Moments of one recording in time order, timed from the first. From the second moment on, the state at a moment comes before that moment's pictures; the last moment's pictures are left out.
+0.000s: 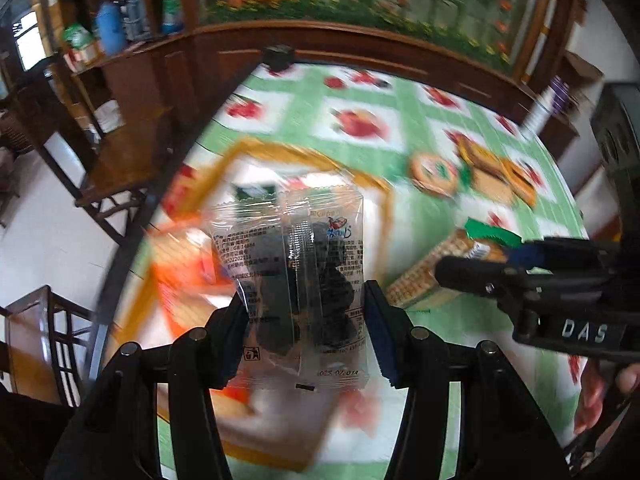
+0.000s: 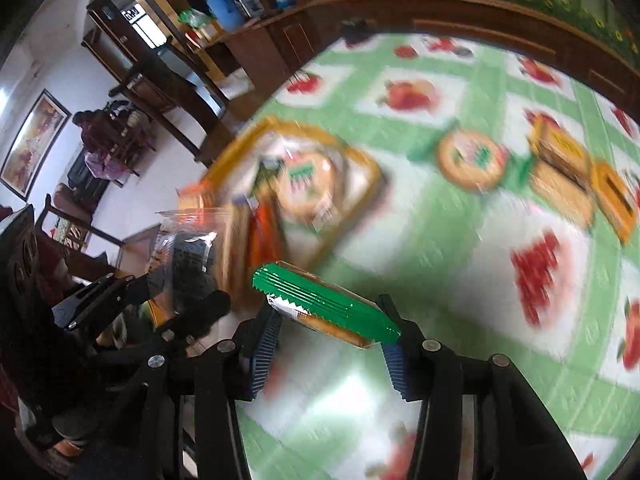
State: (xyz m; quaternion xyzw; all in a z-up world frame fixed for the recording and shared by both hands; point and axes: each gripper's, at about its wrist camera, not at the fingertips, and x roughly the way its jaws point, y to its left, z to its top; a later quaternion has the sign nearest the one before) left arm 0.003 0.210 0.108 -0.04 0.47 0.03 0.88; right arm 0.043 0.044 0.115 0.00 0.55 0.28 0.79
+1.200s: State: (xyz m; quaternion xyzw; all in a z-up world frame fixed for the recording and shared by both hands) left arm 0.064 0.245 0.073 0.04 0.50 0.13 0.86; right arm 0.141 0.116 0.094 0.00 0.52 0.24 0.82
